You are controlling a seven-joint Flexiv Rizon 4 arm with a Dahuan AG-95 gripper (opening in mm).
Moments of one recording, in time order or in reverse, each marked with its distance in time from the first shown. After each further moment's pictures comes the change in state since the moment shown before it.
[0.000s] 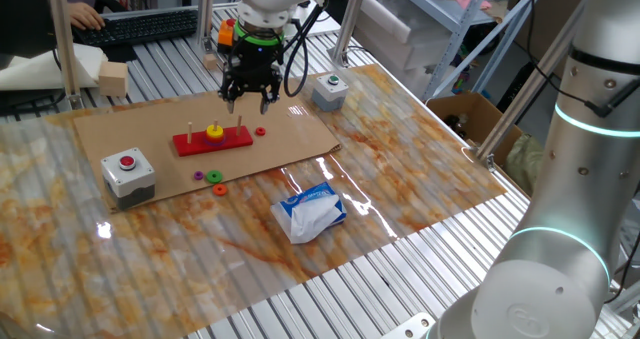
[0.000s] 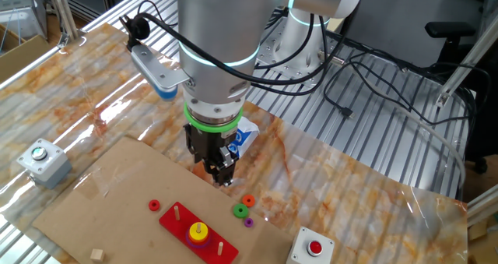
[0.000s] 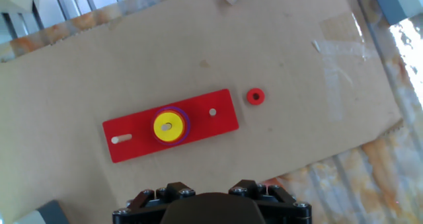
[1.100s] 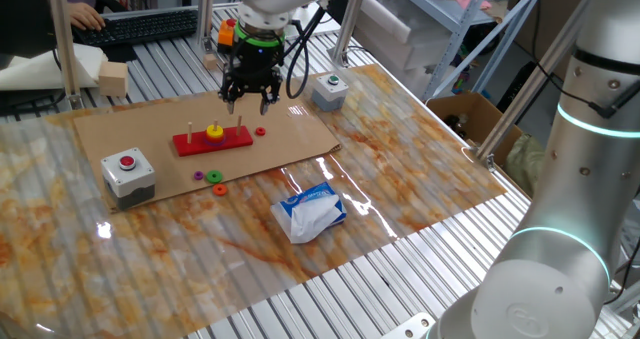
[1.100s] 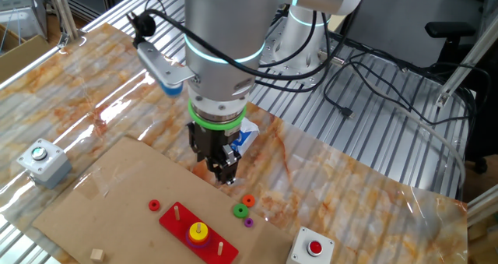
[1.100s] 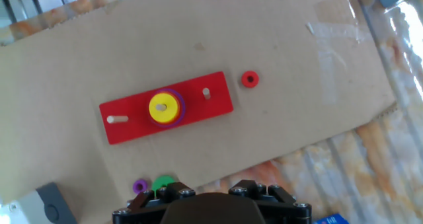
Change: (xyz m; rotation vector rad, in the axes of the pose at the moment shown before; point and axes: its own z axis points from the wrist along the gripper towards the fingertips) arm 0.000 0.000 0.000 0.000 -0.011 -0.011
